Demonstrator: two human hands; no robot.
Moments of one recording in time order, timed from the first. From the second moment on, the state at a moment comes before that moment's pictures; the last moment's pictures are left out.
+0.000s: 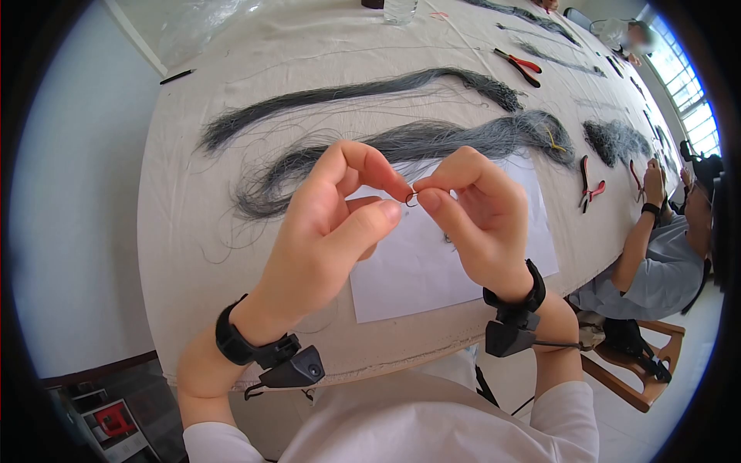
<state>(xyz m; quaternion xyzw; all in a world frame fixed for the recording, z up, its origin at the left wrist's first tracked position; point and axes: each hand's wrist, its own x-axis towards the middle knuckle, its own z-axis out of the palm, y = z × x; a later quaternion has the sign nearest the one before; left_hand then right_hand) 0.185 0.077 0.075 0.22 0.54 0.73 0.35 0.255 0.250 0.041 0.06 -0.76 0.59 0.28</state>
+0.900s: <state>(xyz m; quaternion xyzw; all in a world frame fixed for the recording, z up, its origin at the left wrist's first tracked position) 0.181 0.076 0.076 0.26 0.62 0.70 0.24 0.259 0.254 0.043 0.12 -0.78 0.55 0.27</state>
